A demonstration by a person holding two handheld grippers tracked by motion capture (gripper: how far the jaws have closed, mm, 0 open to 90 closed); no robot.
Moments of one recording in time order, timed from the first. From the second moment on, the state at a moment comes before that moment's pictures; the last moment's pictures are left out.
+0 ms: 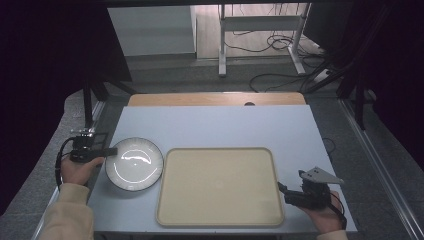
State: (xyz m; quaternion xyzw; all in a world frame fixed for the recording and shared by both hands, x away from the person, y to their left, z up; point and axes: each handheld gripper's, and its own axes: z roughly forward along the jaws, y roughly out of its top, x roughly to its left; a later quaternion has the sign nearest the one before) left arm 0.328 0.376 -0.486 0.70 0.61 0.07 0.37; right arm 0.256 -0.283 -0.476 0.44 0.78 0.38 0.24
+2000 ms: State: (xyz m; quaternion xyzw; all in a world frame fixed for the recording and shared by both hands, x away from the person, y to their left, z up) left arm 0.310 0.348 -0.430 0.68 0.57 0.12 0.45; right arm 0.256 -0.286 -0.476 0.44 0.77 0.38 0.25
